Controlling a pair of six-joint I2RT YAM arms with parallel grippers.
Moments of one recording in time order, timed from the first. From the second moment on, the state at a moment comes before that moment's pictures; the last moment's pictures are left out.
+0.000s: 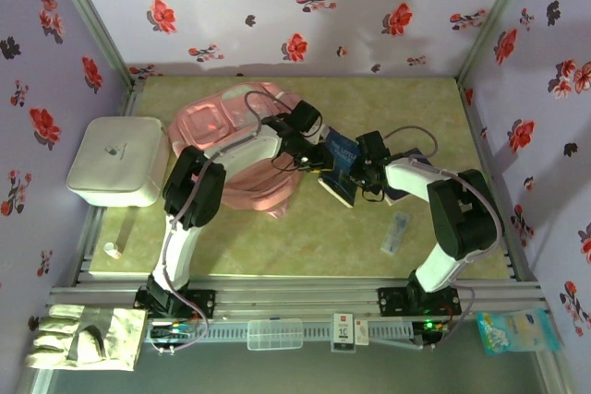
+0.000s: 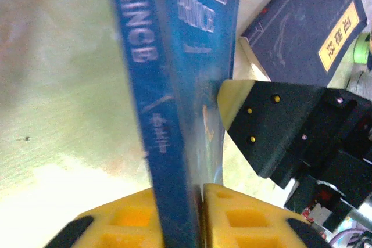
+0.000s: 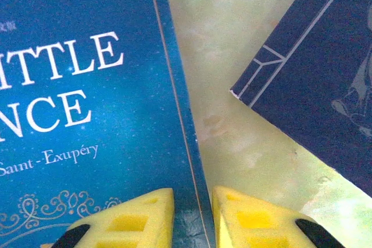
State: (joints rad) left arm -0.74 2.15 1.73 -0.64 0.47 -0.63; right arm 0.38 1.67 0.88 -0.31 -0.02 0.90
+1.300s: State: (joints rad) left arm -0.43 1.71 1.36 0.03 0.41 -1.18; right arm 0.48 1.71 0.95 0.67 -0.37 1.60
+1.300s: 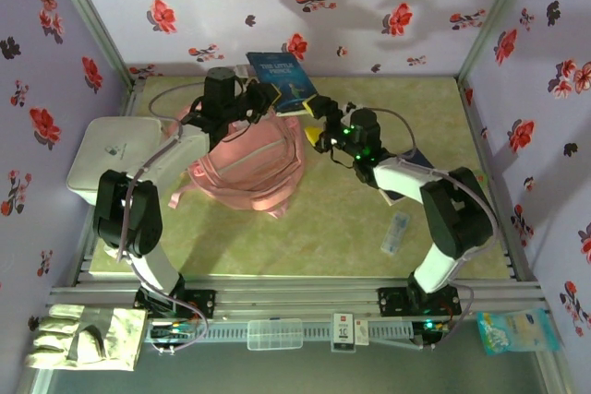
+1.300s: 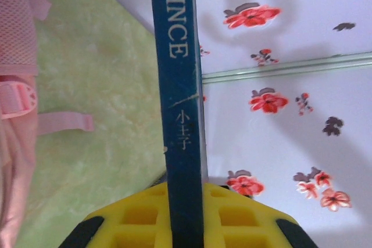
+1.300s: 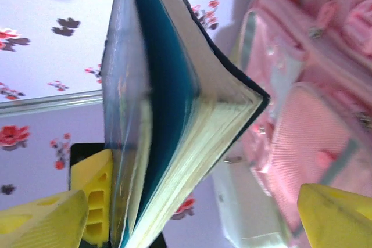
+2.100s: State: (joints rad) left arm -0.43 1.67 1.21 0.19 0.40 -1.28; right arm 0.54 1.74 1.01 0.71 -0.23 1.56
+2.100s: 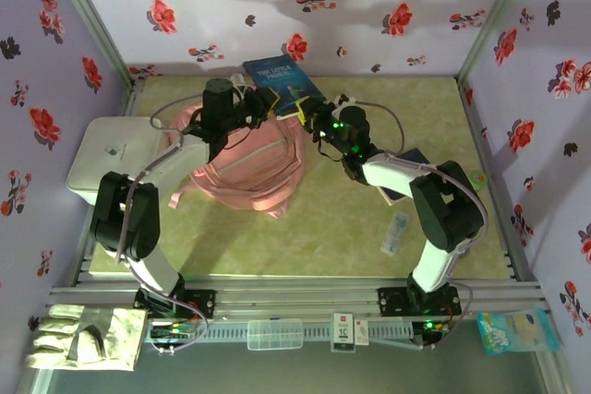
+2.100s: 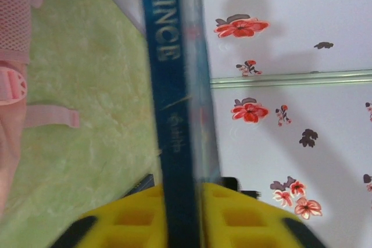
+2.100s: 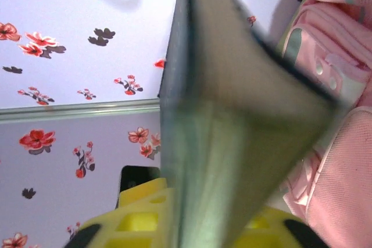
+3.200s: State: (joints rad) left arm -0.60 1.84 1.43 -0.85 -0.09 0.25; right arm 0.45 1.21 0.82 0.01 0.05 0.95
